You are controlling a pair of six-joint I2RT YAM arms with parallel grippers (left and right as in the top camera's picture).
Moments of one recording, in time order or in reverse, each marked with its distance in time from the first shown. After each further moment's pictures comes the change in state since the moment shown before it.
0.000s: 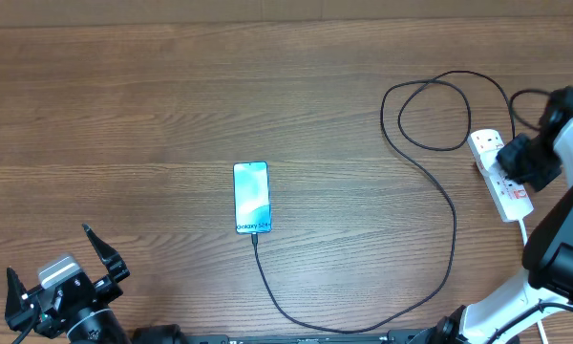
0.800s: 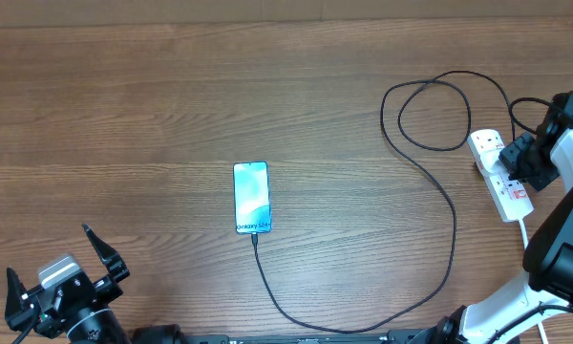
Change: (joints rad) left arm 0.000 0.000 0.000 0.000 0.000 0.000; right arm -0.003 -0.011 -0.116 0.237 0.035 -0.002
